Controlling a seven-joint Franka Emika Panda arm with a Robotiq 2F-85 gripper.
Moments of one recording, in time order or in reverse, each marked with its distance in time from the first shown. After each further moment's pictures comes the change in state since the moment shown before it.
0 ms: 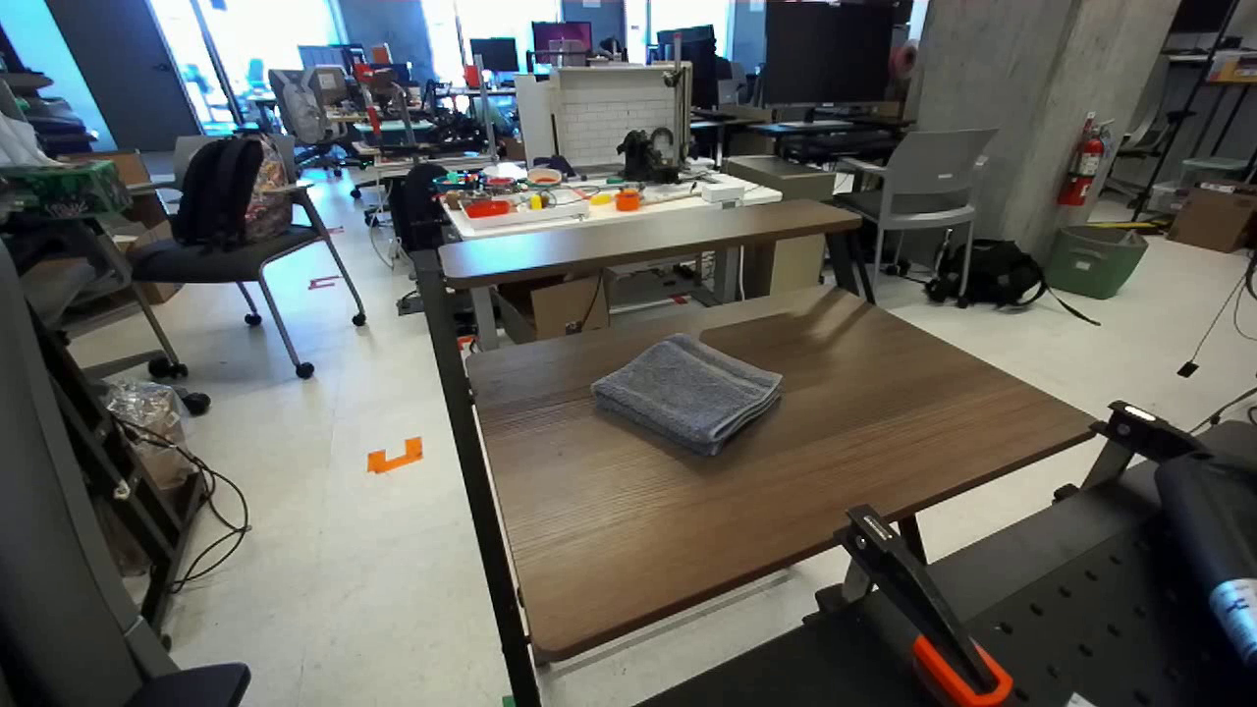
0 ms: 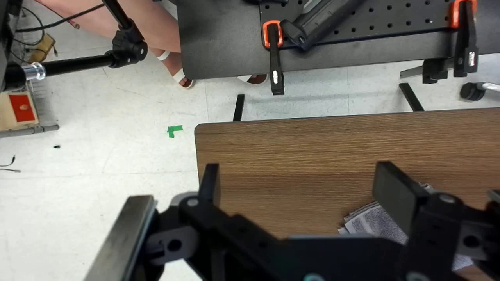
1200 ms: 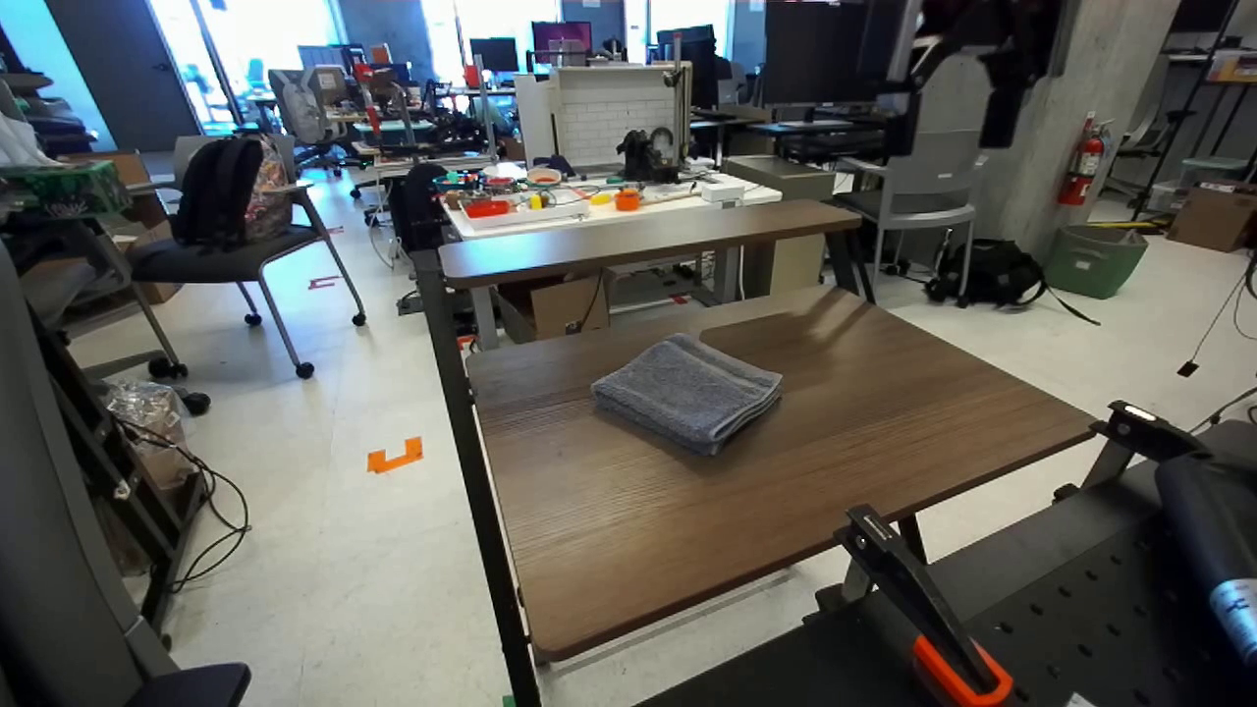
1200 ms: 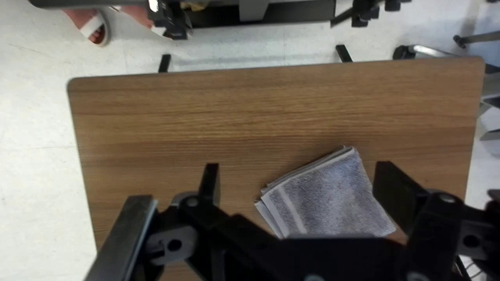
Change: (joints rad) arm 0.085 0.221 0.037 -0.066 0.206 0.385 0.005
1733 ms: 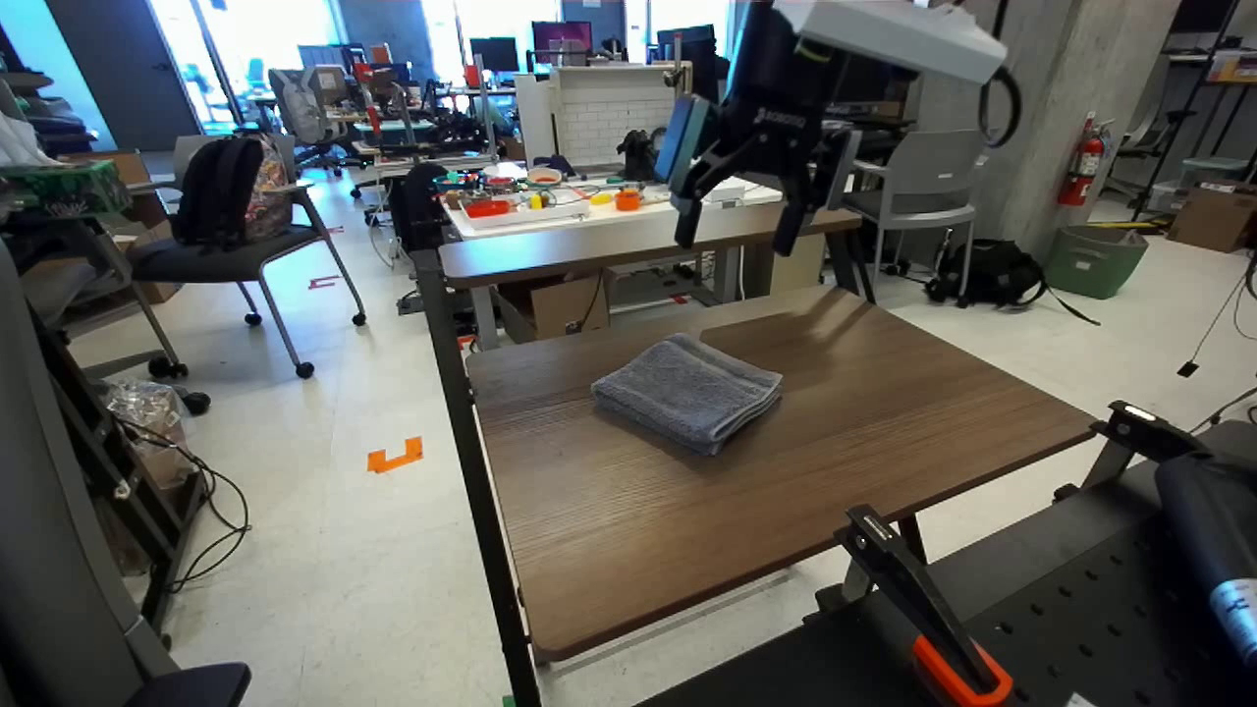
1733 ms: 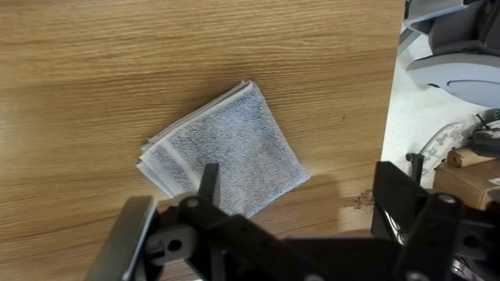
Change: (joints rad) arm 0.062 0.260 0.121 0.063 0.259 0.394 -0.020
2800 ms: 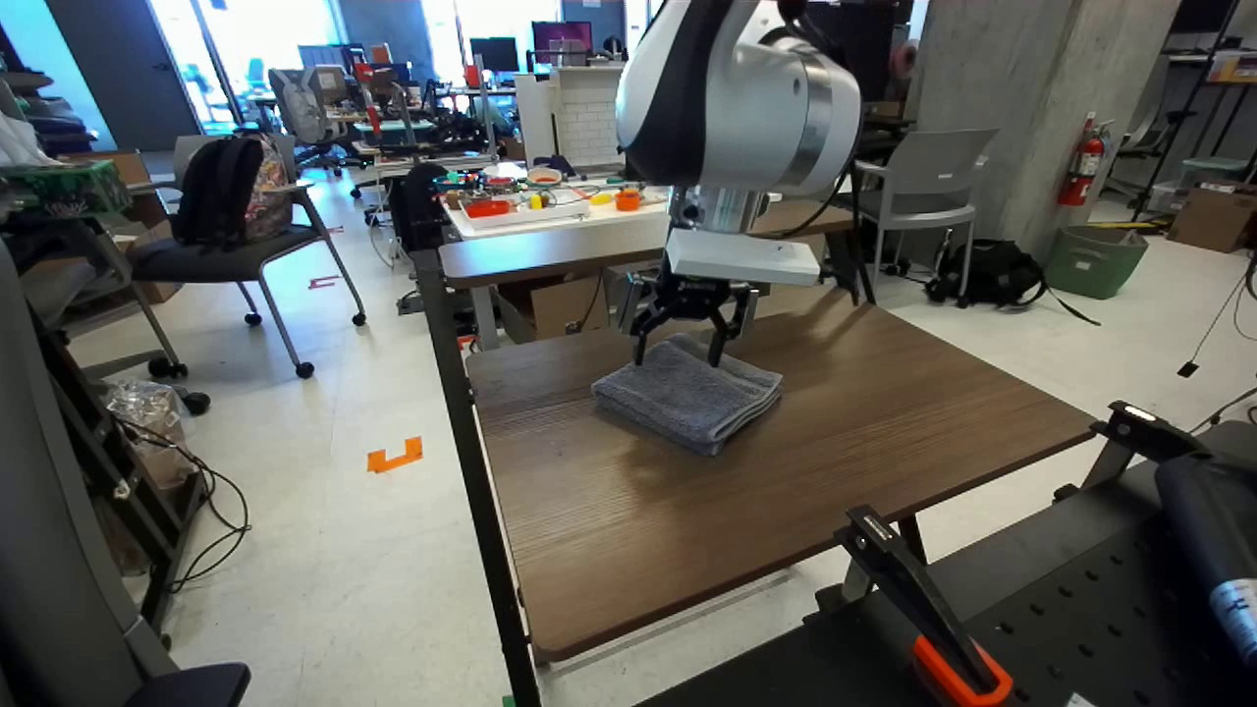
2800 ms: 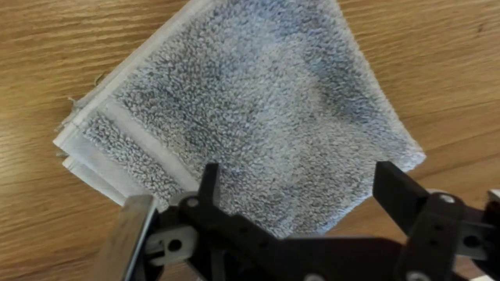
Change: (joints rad) arm 0.027 0.627 -0.055 0.564 -0.060 0.037 0.105
